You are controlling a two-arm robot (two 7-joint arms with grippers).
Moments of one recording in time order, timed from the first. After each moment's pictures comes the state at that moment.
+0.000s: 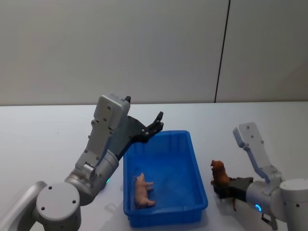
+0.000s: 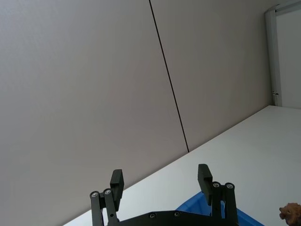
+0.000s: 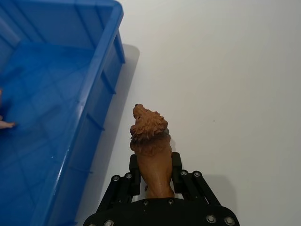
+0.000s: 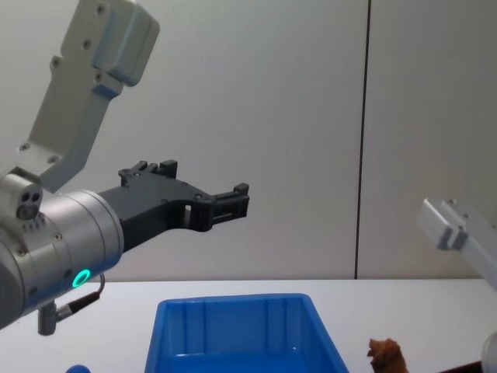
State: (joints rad) left arm -0.24 0.38 0.45 -1.63 -0.20 0.01 -0.01; right arm 0.19 0.09 -0.25 -1.53 0.09 0.82 0.15
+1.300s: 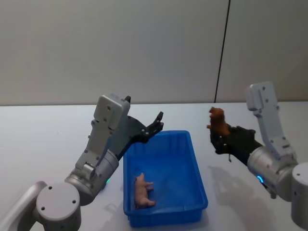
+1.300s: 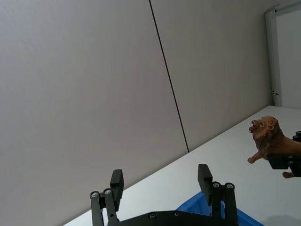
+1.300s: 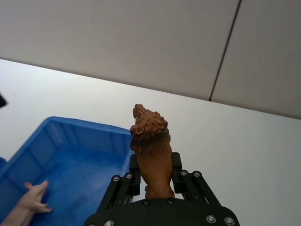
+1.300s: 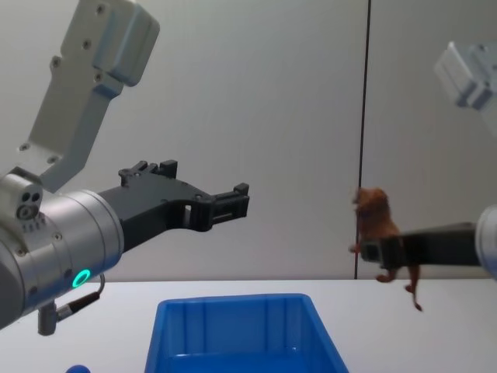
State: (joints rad) left arm -0.24 0.38 0.45 -1.63 -0.20 0.01 -0.01; right arm 0.17 0.08 -0.24 -1.71 0.05 0.58 0.13
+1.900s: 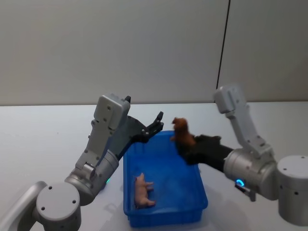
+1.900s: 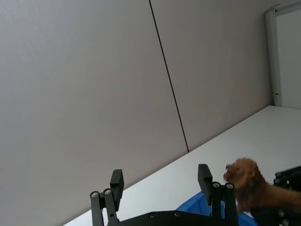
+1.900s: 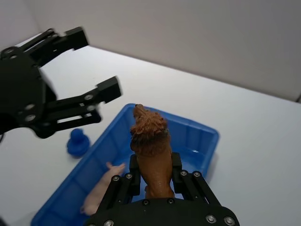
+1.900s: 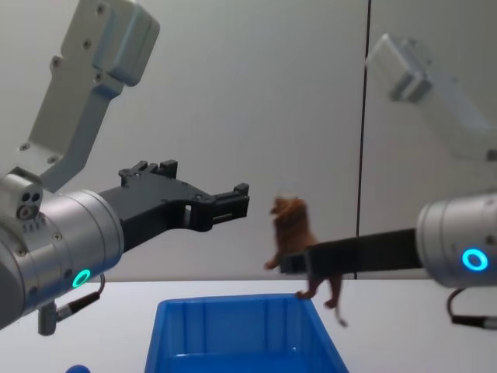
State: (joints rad) left arm -0.24 0.38 0.45 -1.63 -0.20 0.01 -0.01; right arm 0.21 0.06 -0.29 -1.70 0.06 0.66 0.35
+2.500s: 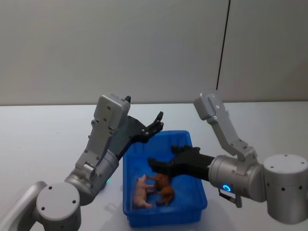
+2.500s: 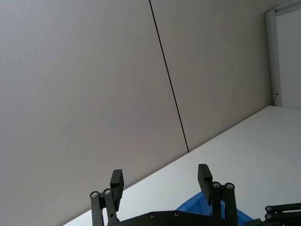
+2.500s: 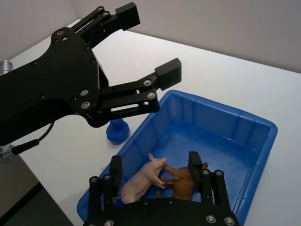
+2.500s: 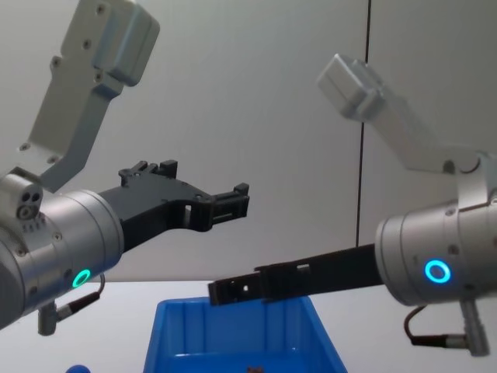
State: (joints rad) left arm -0.24 0.38 0.45 -1.63 -0.20 0.01 -0.01; right arm 0.23 0.03 -0.32 -1.66 0.08 0.73 0.47
